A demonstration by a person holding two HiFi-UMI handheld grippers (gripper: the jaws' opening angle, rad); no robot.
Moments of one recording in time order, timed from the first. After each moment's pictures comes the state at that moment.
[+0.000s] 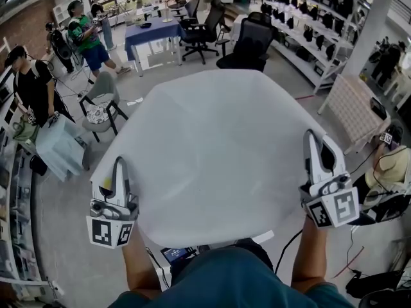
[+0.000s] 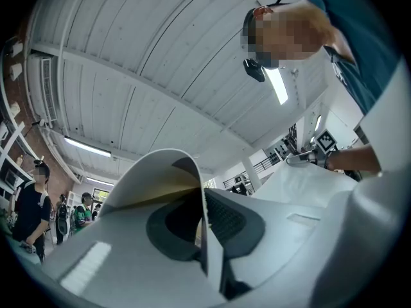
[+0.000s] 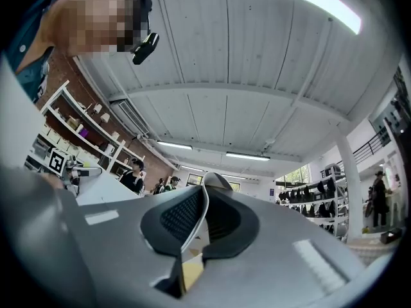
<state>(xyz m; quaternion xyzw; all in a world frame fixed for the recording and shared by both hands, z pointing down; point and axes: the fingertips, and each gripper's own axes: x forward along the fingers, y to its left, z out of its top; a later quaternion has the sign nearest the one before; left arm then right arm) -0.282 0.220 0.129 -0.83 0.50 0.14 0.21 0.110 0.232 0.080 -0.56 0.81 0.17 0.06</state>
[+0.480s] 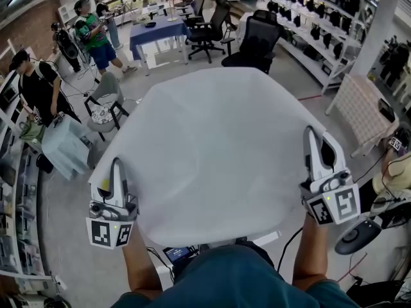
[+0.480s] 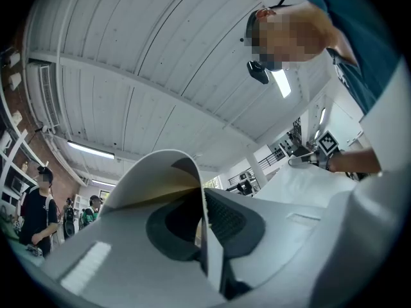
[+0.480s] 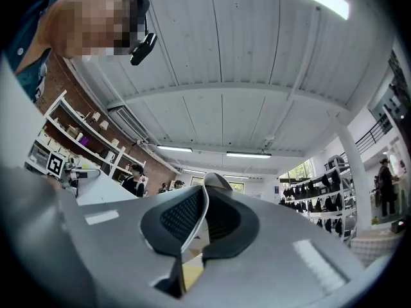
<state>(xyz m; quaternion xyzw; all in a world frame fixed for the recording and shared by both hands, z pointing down) -0.245 0.202 0.117 -0.81 0.53 0.13 0.21 0.155 0.193 0.079 -0.54 0.82 0.16 0.08</state>
